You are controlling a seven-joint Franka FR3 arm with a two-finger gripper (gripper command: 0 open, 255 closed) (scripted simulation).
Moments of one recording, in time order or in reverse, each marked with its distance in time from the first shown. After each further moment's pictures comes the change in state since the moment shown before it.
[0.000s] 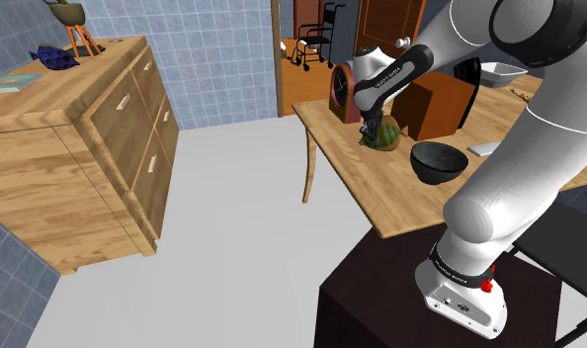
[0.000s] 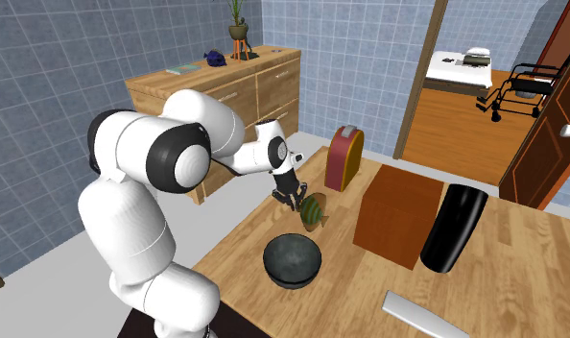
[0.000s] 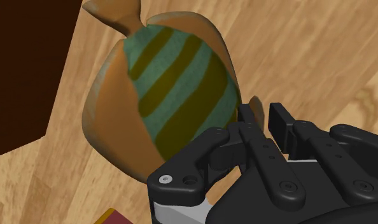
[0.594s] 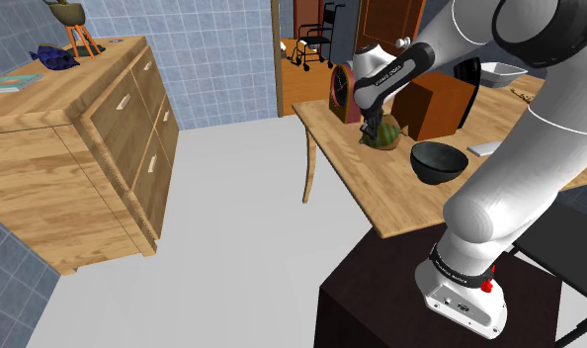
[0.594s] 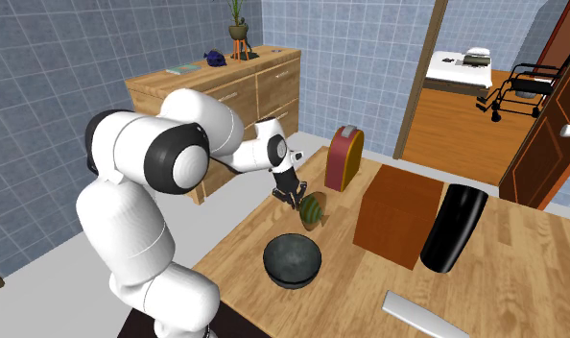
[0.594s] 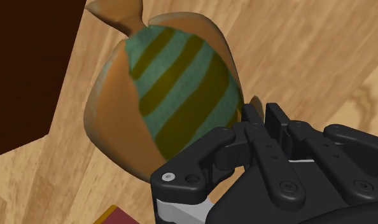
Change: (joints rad) arm 0.002 -0.012 0.002 0.006 0.005 -0.017 -0.006
